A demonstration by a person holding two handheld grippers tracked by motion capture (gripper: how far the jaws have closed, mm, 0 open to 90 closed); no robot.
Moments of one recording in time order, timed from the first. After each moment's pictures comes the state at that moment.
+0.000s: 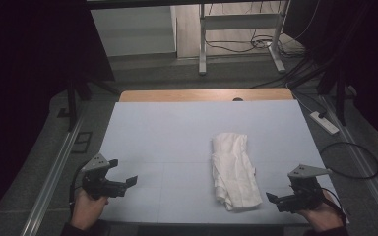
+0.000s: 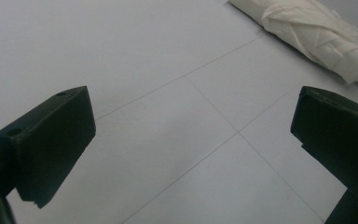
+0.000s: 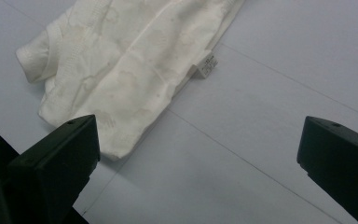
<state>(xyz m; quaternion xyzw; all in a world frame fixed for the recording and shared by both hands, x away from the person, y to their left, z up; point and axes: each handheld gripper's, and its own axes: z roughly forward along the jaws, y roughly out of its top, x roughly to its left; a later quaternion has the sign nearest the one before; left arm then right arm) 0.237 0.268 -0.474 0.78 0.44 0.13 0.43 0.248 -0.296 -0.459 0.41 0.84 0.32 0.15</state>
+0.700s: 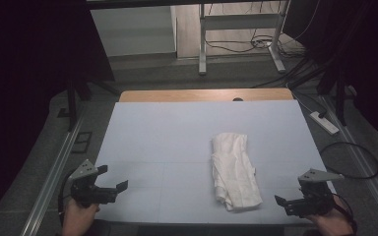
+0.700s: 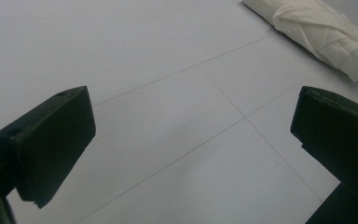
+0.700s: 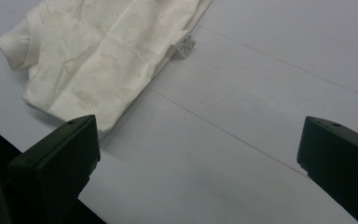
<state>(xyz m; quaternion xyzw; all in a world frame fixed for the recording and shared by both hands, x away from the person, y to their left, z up) 0.214 0.287 -0.476 0.76 0.47 0.14 0.43 0.236 -0.315 -0.458 0.44 0.83 0.31 0.16</state>
